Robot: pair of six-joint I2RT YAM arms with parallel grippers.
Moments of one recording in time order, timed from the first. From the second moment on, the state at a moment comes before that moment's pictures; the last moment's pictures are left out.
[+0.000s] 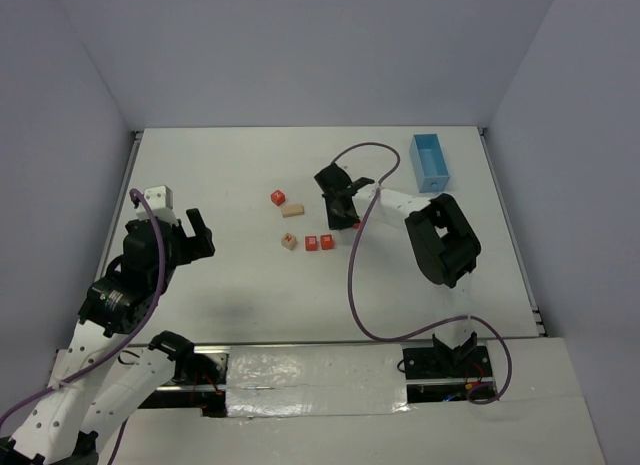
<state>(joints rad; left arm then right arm) -0.38 0.62 0.88 -0.74 -0.39 -0.40 0.62 2.02 1.43 -0.52 0.24 0.44</state>
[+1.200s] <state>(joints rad) -0.38 0.62 0.88 -0.74 -0.39 -0.40 0.68 1.97 1.34 -0.50 0.14 0.48</state>
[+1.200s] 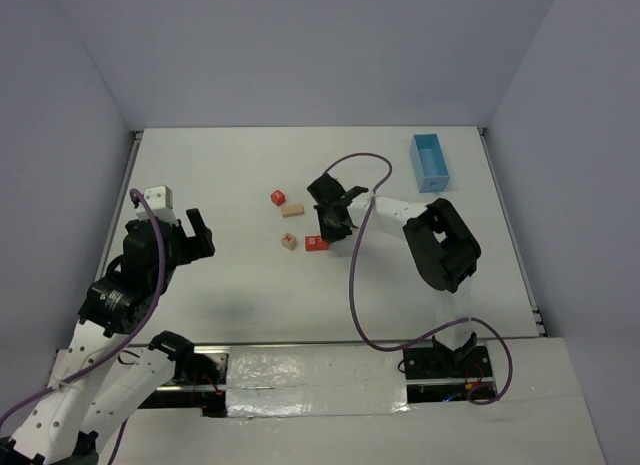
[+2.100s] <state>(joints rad) -0.38 1.30 1.36 -0.68 -0.25 -0.31 0.66 1.32 1.26 -0.56 0.25 0.47</state>
